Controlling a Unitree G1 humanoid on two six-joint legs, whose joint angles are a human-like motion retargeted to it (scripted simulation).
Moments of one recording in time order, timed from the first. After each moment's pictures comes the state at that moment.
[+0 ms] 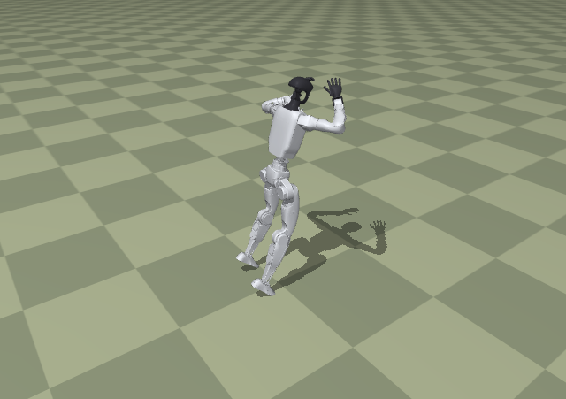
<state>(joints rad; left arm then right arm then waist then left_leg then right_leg) -0.61 1.39 -0.06 -0.45 -0.29 -0.38 0.72 -1.21 -1.51 0.39 -0.46 0.01 -0.10 -0.55 0.12 -0.07 0.16 -0.11 -0.03 0.04 0.43 0.21 -0.12 -0.01 -0.17 -0.05 0.31 0.26 0.16</state>
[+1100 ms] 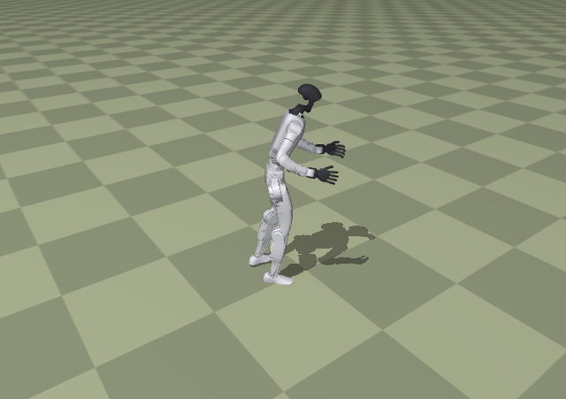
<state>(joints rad) -0.30 0.33 -0.39 -0.06 -0.25 -0.24 0.31 0.04 -0.51 0.25 -0.08 0.01 -0.20 -0.38 -0.11 -0.01 0.30 -0.07 0.06 0.46 0.29 -0.28 -0.06 -0.20 -0.10 -0.22 0.21 -0.08 0.19</state>
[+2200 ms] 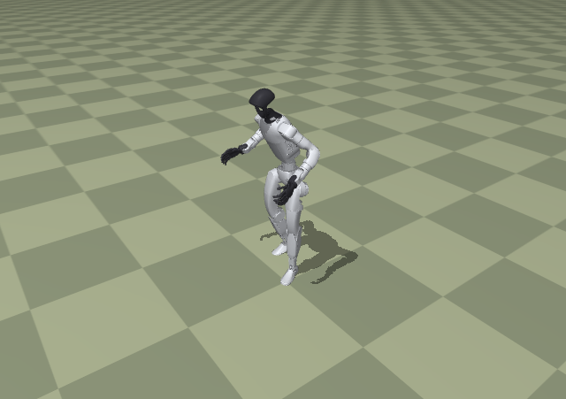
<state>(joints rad) 0.31 0.52 0.06 -0.05 -0.57 -0.24 0.29 0.30 -0.56 -0.02 -0.13 0.24 -0.15 -0.39 0.02 -0.02 0.36 -0.10 0.07 0.56 0.03 -0.08 -0.07 -0.08 -0.12 -0.03 0.36 -0.11 0.20</state>
